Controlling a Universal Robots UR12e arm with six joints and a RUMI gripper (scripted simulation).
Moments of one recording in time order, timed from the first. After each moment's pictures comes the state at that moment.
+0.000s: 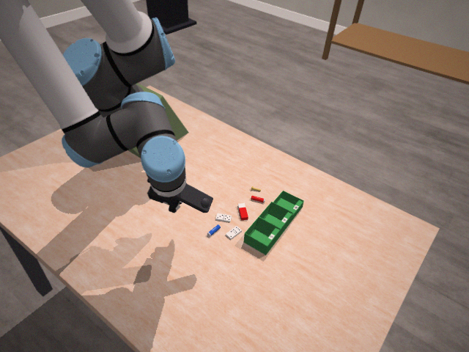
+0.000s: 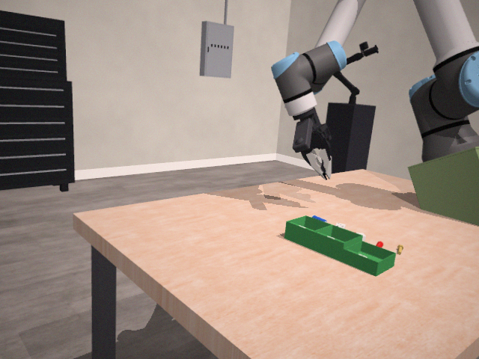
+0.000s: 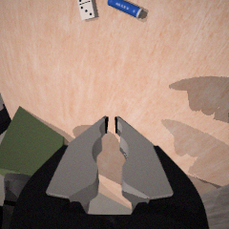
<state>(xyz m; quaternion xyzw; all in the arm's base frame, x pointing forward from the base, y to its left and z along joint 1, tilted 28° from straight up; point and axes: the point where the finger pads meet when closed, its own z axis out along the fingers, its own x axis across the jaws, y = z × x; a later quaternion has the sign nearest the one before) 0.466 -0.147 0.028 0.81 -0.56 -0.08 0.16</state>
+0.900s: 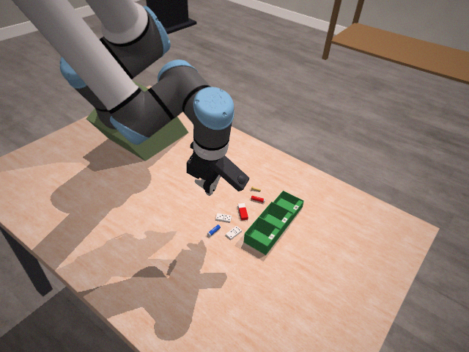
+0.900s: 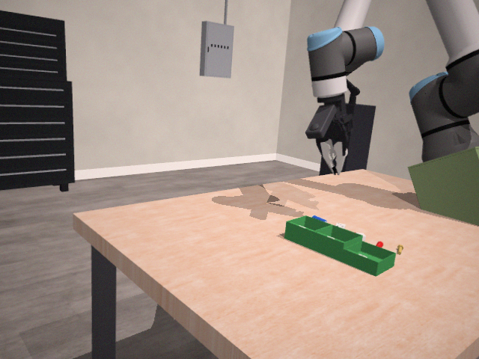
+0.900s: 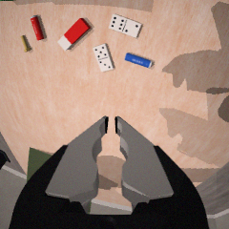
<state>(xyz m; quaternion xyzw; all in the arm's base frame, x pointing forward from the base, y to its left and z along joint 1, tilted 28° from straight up) 0.522 -0.054 0.026 0.77 -0.61 0.04 0.19</state>
